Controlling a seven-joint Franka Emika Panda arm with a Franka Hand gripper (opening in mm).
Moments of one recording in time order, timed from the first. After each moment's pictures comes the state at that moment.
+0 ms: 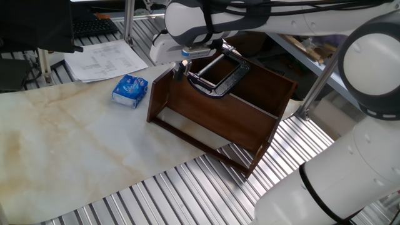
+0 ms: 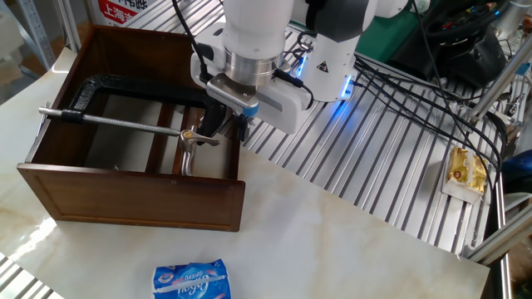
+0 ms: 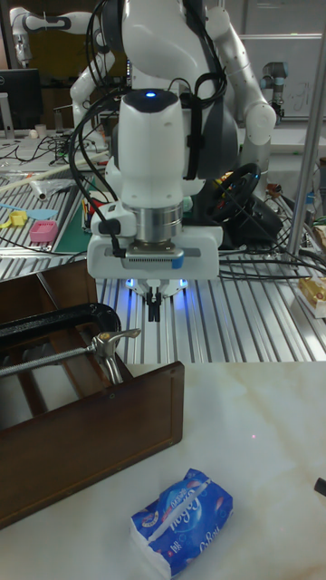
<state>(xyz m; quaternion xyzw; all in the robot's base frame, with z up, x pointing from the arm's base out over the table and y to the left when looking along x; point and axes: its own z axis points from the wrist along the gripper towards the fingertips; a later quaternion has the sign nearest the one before) 0.498 0.000 0.298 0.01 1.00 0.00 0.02</state>
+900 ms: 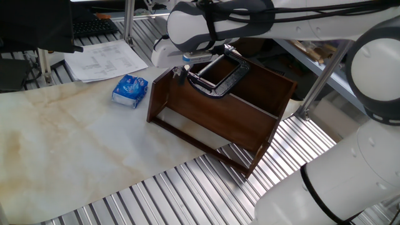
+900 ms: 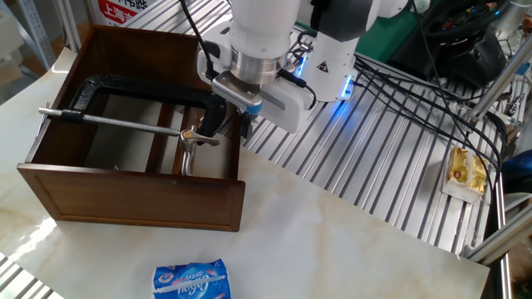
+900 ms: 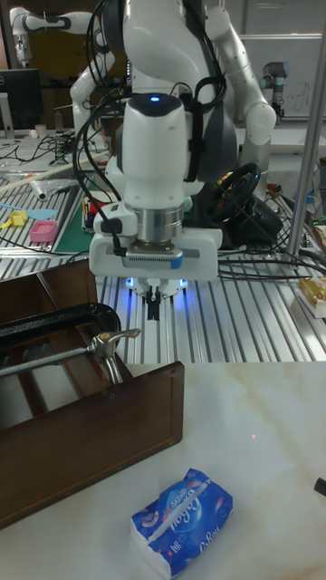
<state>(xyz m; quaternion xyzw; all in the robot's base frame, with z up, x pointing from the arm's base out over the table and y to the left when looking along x) 0.485 0.000 0.292 0.03 1.00 -0.01 0.02</state>
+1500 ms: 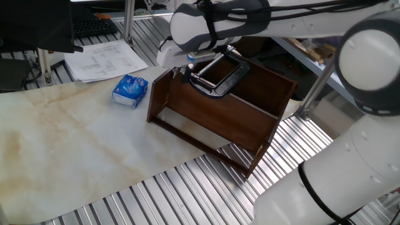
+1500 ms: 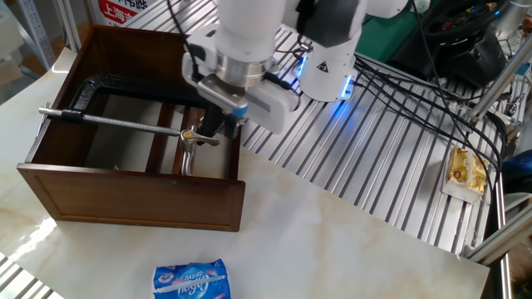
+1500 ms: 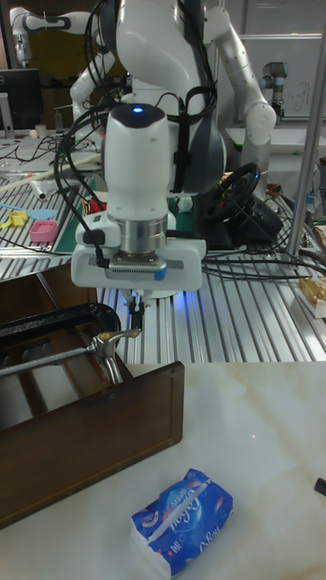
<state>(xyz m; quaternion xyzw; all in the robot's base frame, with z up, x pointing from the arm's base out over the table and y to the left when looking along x) 0.495 -0.023 0.283 0.01 1.00 -0.02 0.02</state>
